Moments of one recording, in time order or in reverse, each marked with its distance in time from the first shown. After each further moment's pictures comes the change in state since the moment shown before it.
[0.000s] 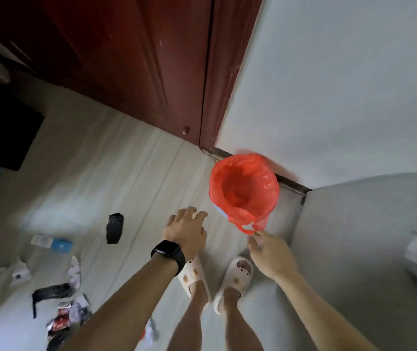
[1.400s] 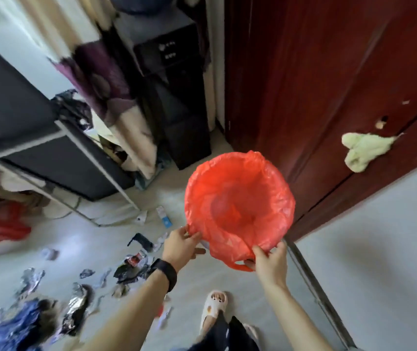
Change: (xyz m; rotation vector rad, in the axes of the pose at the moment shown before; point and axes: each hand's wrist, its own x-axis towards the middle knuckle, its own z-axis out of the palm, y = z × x) left_hand -0.299 -0.009 -0.185 -1.438 0.666 -0.736; right_hand -0.185 -0.217 -0.149 0.631 -0.051 -0.347
